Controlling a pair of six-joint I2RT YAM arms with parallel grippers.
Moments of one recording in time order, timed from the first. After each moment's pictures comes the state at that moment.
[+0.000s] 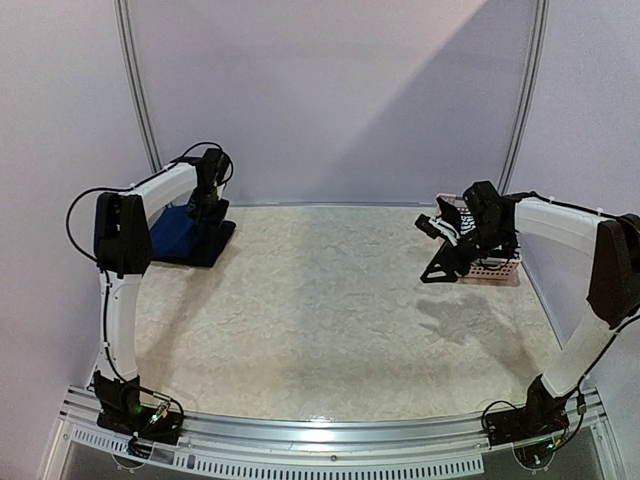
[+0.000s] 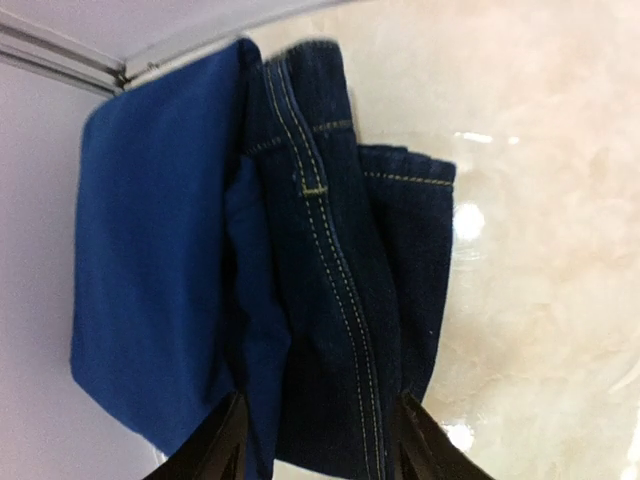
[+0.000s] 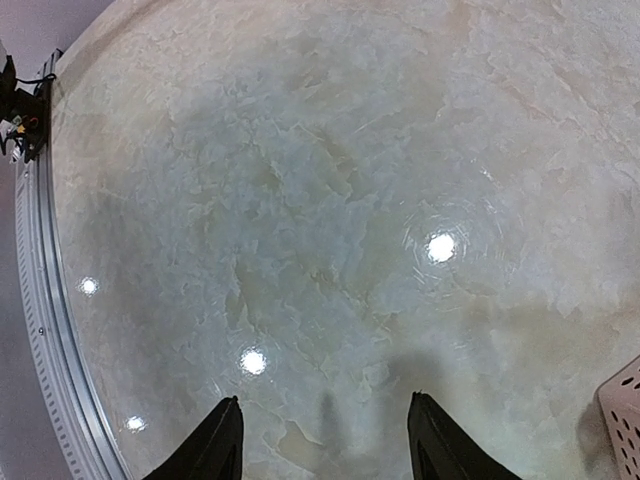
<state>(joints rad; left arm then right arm) -0.22 2.33 2.12 -0.96 -0.39 -0.01 0.28 1.66 1.23 -0.79 -0.63 -0.52</state>
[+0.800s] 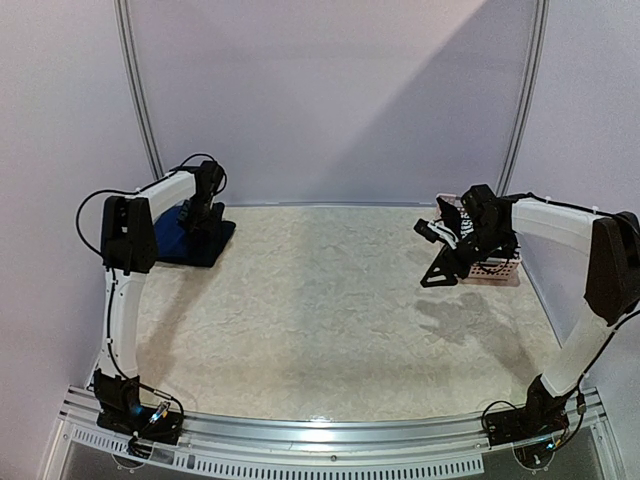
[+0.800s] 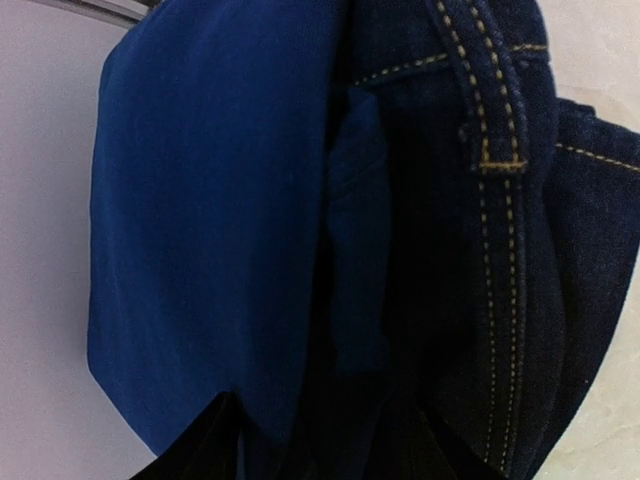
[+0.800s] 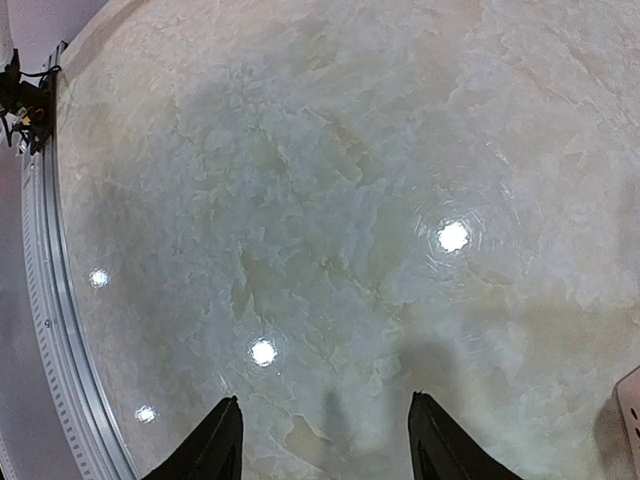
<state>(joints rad) -0.16 2.44 2.18 -1.01 -0.51 0.00 0.28 1.68 1.23 -0.82 -0.64 -0.53</state>
